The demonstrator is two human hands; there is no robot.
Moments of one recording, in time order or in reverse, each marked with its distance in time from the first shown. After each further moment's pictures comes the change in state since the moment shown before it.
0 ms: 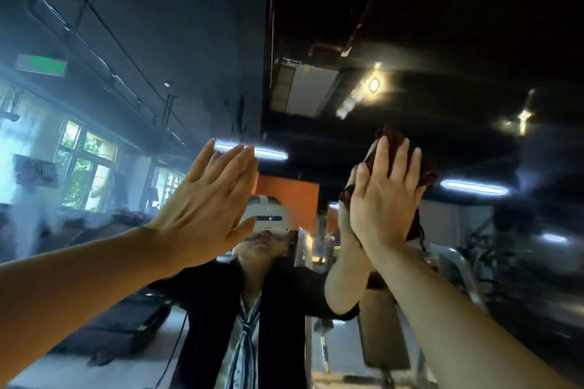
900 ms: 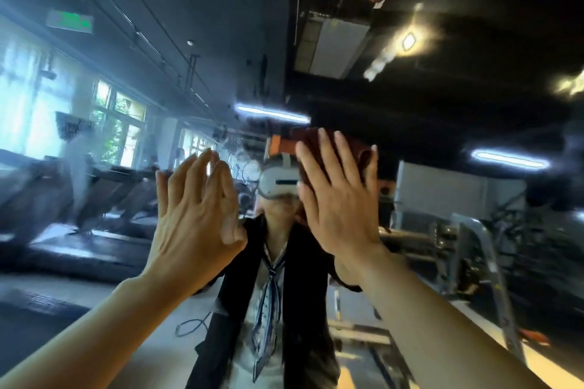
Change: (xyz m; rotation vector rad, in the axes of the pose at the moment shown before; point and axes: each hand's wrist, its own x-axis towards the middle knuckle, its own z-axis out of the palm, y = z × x) left_hand -0.095 0.039 -0.014 -0.174 -0.227 -0.544; right_hand -0.086 -0.028 0.003 -0.007 -0.127 -0.612
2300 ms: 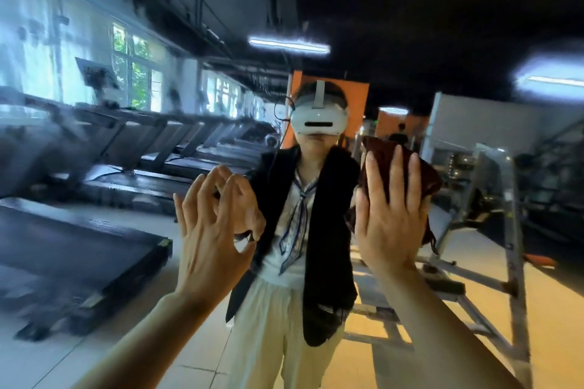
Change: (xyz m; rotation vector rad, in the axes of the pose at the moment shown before) left_hand -0.129 0.155 0.063 -0.146 -0.089 -0.140; right_hand -0.208 0.131 -0.012 0.145 -0.027 0.319
